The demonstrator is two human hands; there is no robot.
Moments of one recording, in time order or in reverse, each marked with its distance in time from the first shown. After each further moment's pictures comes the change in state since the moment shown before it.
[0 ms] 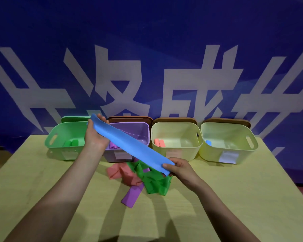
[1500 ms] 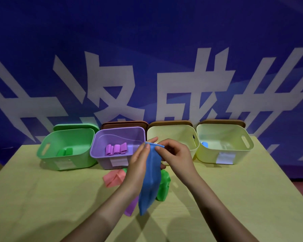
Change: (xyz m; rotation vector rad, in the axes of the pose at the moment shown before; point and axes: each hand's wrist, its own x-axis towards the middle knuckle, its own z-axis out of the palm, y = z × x) left_hand -0.145 -0.099 0.031 0.800 -0.403 -0.011; right_hand -0.013 -0.089 0.032 -0.046 0.290 -0.386
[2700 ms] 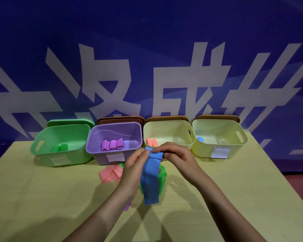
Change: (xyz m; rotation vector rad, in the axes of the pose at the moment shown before) left_hand -0.013 -0.019 -0.011 0.020 0.066 -0.025; right_hand -0.017 0.008 -0.024 -0.050 -0.212 -0.047
